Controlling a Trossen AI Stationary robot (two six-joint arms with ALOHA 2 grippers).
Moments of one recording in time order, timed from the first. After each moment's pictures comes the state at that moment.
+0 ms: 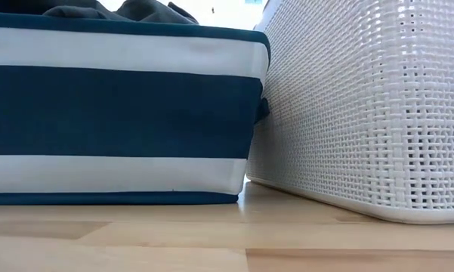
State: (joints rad) left arm -0.10 0.01 0.01 0.15 -0.30 -0.46; right arm 0.36 0.01 0.43 -0.47 0.53 0.38
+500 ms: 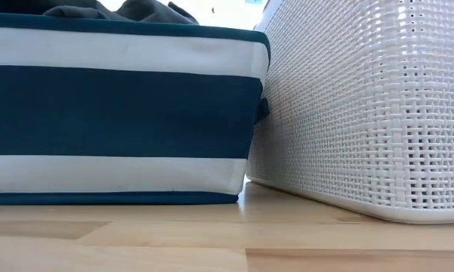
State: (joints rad) left arm -0.10 0.03 0.01 0.12 -0.29 -0.46; right arm 0.33 0.03 0.02 0.53 0.32 0.05
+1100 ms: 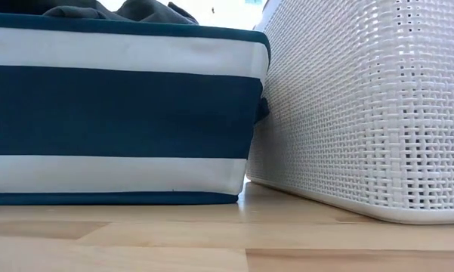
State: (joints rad) left arm -0.10 0.03 0.01 0.10 -0.29 -0.46; right arm 0.02 0.04 0.02 0.32 -0.02 0.27
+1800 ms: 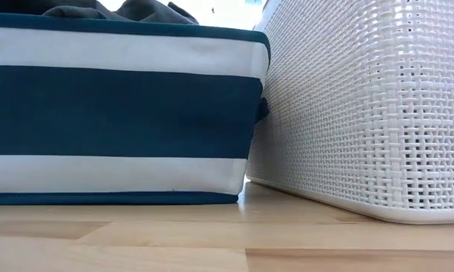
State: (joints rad) left arm -0.10 0.03 0.01 0.10 -0.29 -0.46; right arm 0.02 0.05 0.04 0.61 -0.06 0.31
